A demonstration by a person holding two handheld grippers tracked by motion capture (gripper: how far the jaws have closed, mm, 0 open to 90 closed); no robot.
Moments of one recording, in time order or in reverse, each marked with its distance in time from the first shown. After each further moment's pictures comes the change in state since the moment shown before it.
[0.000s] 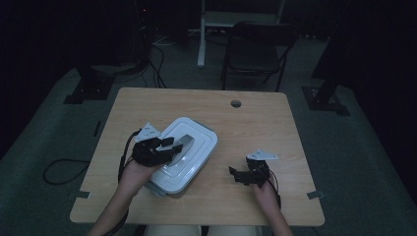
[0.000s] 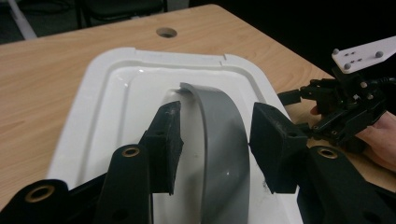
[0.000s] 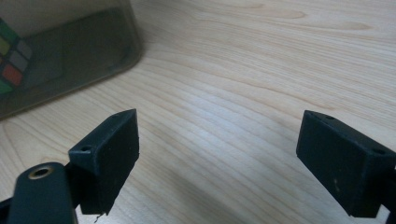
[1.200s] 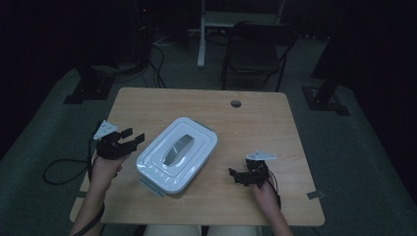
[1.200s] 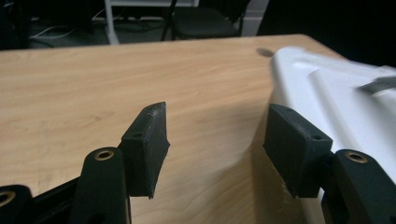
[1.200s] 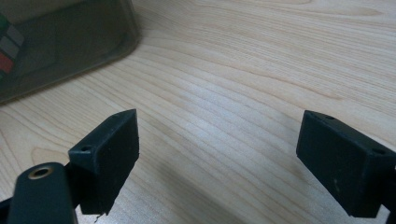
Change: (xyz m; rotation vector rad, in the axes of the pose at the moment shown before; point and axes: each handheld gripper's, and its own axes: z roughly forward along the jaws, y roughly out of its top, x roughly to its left) left arm 0.109 -0.052 -0.024 -0.111 0.223 -0.118; right arm -0.001 -0.003 0.005 0.032 0.004 -0.008
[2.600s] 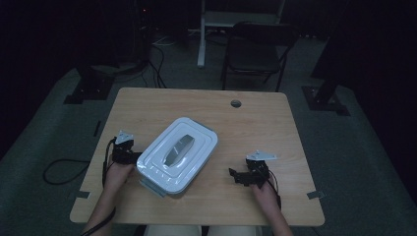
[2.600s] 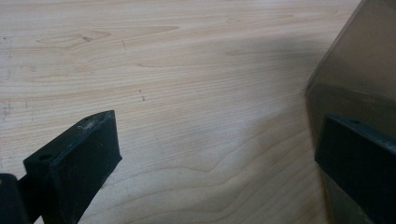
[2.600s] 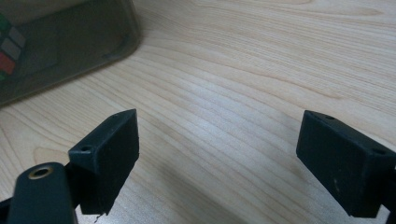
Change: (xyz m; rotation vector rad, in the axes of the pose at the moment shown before) left arm 0.009 -0.051 0.056 0.155 0.056 -0.022; right arm 0.000 0.000 -0.001 -0.001 0.004 0.004
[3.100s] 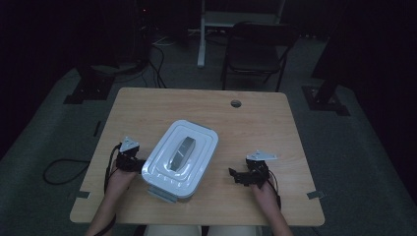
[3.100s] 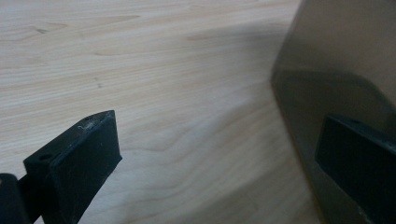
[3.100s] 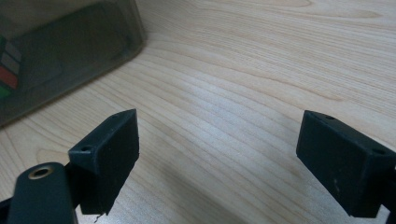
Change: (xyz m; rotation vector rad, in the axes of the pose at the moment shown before) left arm -0.023 -0.013 -0.006 0.014 -0.067 0.065; right arm 0.001 0.000 -0.001 -0.006 0.002 0.000
